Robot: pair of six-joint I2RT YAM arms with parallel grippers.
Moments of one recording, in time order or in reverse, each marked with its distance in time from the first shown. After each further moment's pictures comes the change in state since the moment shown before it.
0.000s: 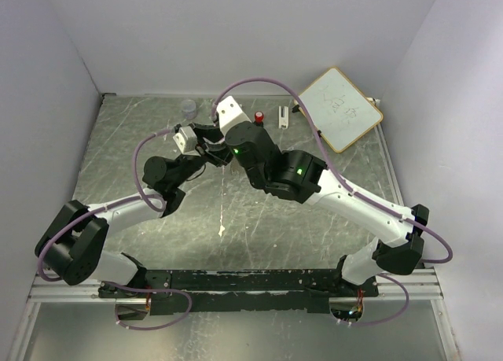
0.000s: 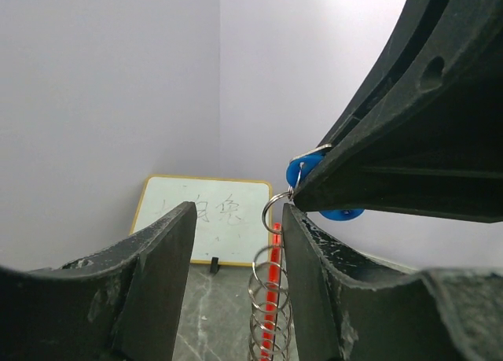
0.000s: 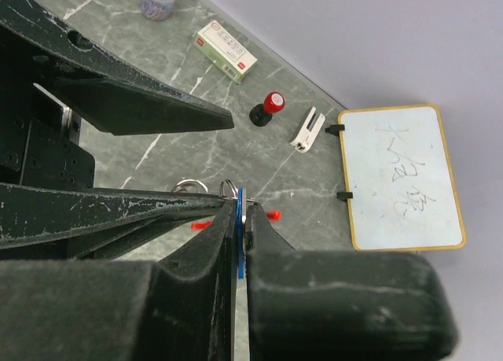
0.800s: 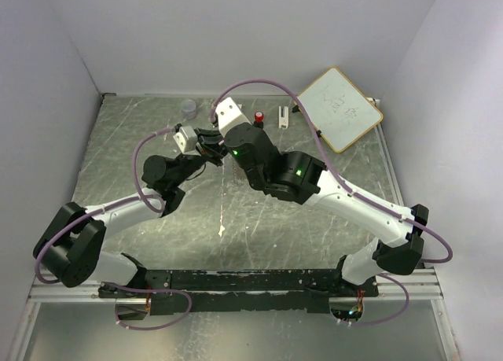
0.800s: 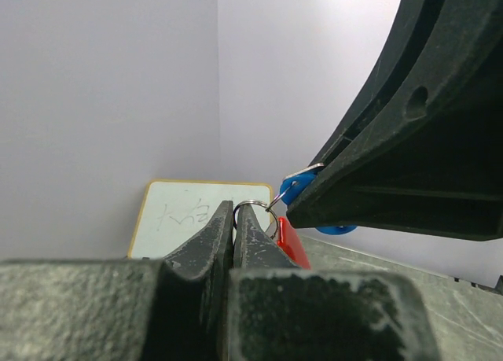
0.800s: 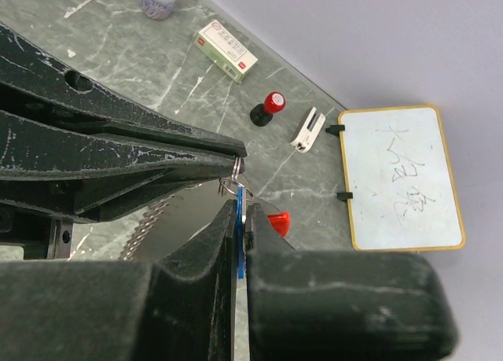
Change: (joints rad) left arm 0.000 -0.011 0.015 -0.023 0.006 0.022; right arm 0.007 -0.004 -0.013 0.005 0.005 -0.002
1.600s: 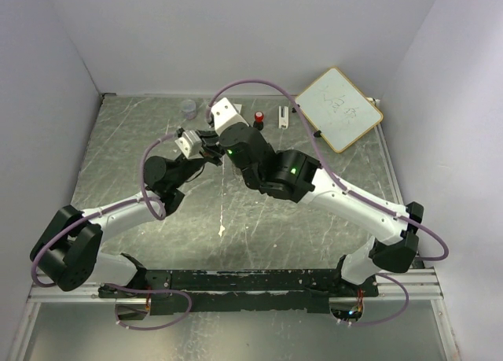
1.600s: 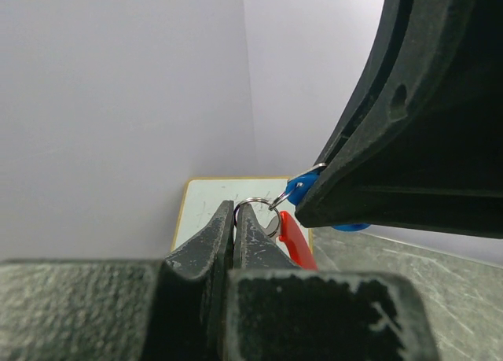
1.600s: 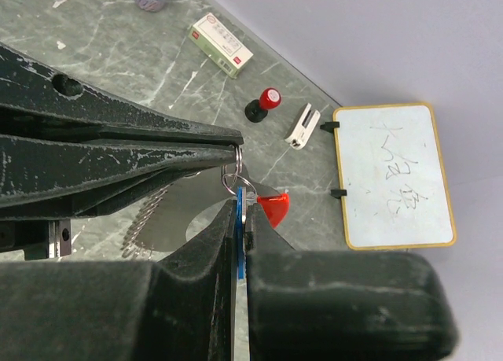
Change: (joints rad) left arm -0.009 -0.032 -0.012 -0.045 -0.049 0.150; right arm 0.005 0.021 0.019 -0.014 0.018 -0.007
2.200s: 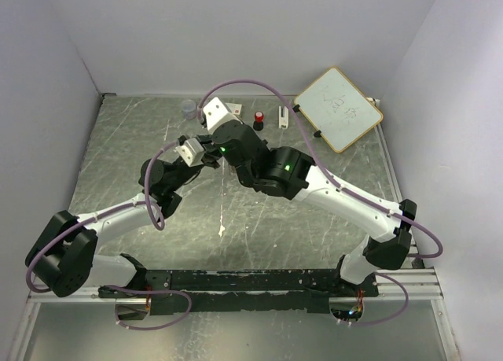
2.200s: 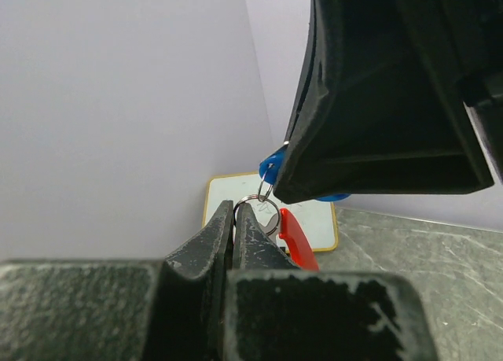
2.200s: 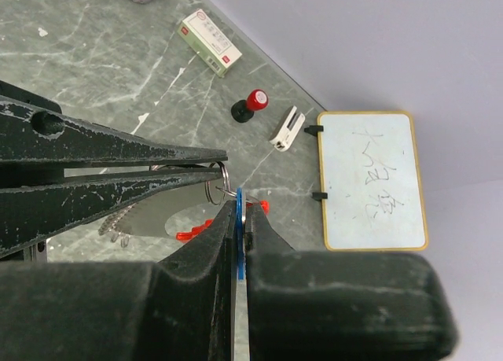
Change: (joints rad) left arm -0.003 -0.043 -0.032 -0.038 0.013 0.145; right arm 0.004 0.056 0.071 -0.040 0.023 -0.064
